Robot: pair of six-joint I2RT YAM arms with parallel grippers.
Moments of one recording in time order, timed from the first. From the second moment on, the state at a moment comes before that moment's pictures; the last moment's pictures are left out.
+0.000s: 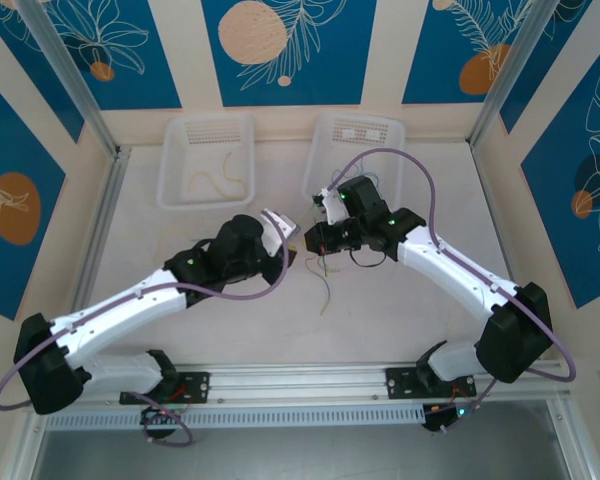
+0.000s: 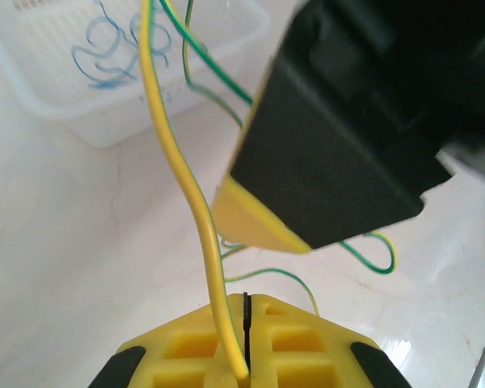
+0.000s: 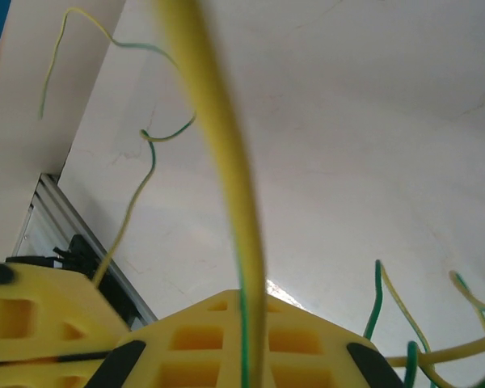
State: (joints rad) left arm -0.89 1.17 0.98 -0.35 0.02 -0.10; right arm 0.62 1.38 1.15 -0.59 -0.47 0.41
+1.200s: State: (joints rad) left arm -0.83 1.14 0.92 -0.21 -0.15 -0.18; right arm 0.63 1.19 0.97 -0.50 -0.55 0.27
